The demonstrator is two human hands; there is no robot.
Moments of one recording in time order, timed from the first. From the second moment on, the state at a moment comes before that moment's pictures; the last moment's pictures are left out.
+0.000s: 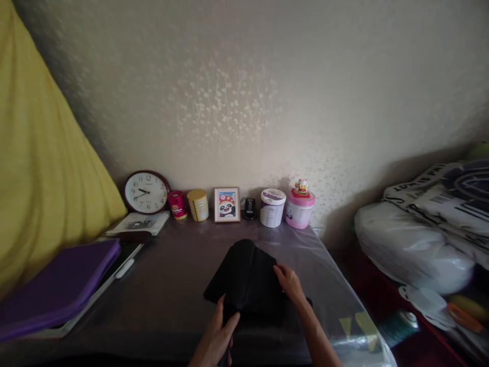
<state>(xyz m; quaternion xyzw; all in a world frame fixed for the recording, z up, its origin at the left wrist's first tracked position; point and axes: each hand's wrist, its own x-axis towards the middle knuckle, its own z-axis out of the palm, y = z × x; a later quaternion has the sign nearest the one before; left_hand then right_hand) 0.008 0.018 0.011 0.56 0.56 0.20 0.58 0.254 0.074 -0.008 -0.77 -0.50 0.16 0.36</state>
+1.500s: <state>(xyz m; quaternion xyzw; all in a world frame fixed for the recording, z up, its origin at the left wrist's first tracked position) 0.025 0.012 0.011 0.73 0.61 0.05 0.31 0.137 0.127 0.035 -0.76 -0.60 0.11 0.23</state>
